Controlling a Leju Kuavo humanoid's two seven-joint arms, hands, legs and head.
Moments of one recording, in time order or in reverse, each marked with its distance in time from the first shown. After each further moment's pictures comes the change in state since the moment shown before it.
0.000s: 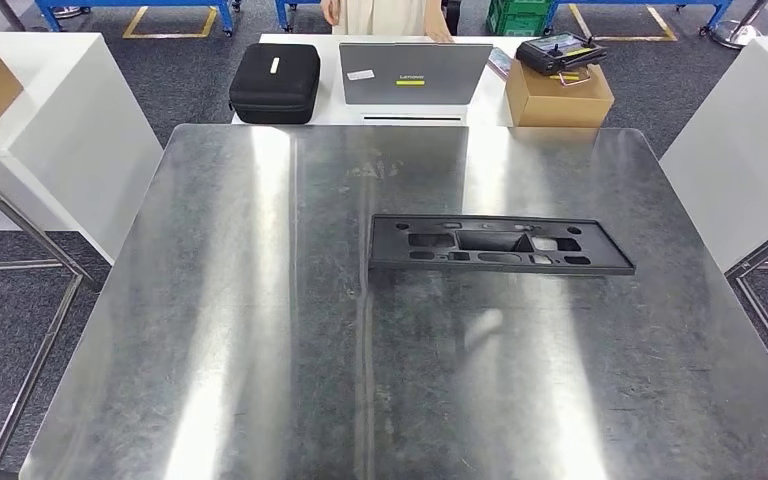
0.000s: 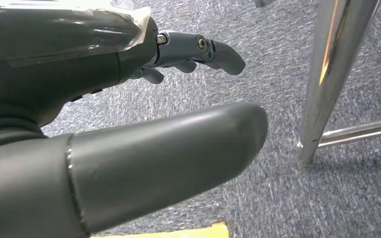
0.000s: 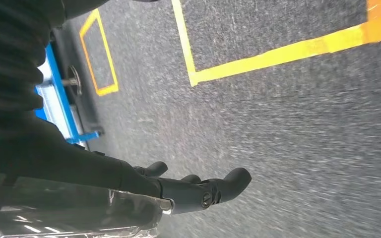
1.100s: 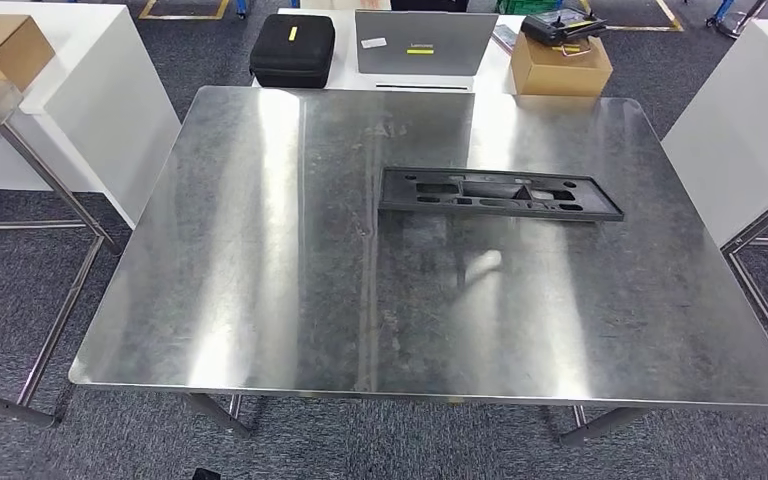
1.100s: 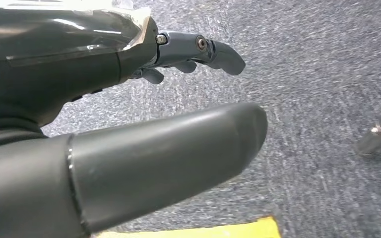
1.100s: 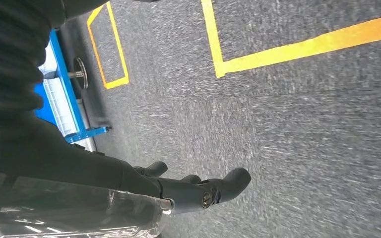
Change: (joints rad) left arm -0.002 0.002 0.003 0.000 0.015 0.003 -0.011; right arm -0.007 -0.001 0.018 0.003 0.014 0.000 0.004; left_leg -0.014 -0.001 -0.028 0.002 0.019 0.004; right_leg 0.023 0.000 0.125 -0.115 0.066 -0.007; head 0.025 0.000
